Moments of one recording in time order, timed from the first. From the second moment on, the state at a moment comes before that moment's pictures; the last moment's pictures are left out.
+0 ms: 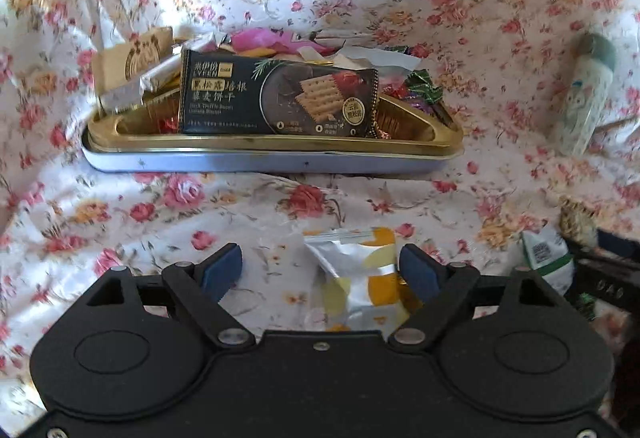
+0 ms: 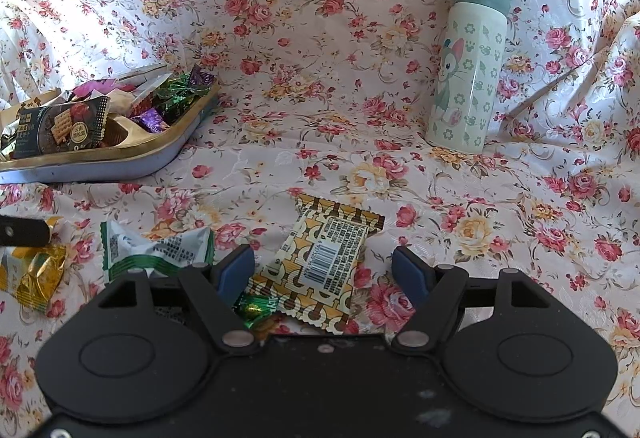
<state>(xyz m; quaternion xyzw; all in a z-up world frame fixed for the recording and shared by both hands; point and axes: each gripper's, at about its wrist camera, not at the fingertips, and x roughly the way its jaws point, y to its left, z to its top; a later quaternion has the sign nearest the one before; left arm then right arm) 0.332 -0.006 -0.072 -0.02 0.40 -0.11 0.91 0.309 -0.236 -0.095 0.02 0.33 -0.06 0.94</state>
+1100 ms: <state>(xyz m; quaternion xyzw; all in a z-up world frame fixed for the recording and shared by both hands) 0.316 -0.005 -0.083 0.04 0.35 -0.12 0.93 0.306 -0.239 -0.095 0.03 0.32 -0.07 0.94</state>
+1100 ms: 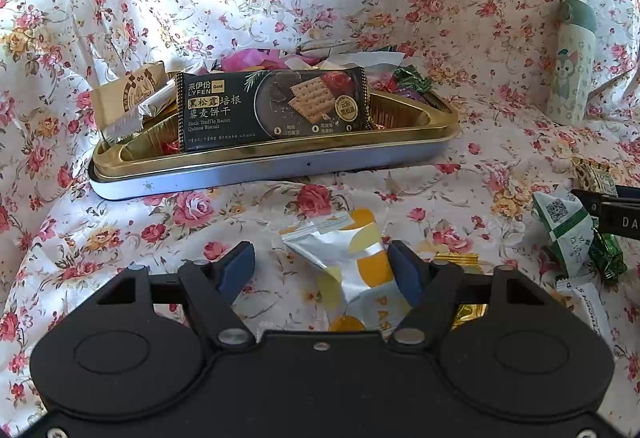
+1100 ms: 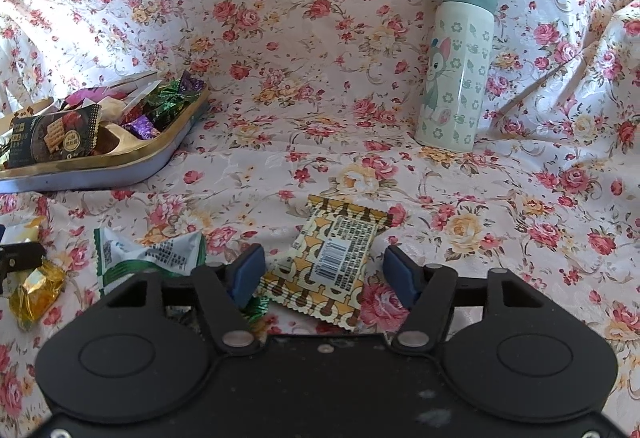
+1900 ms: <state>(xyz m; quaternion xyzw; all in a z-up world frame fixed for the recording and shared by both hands) 0.314 0.007 -0.085 0.01 0.33 -0.10 0.94 0.279 -0.247 -0.076 0.03 0.32 -0.12 0.94</state>
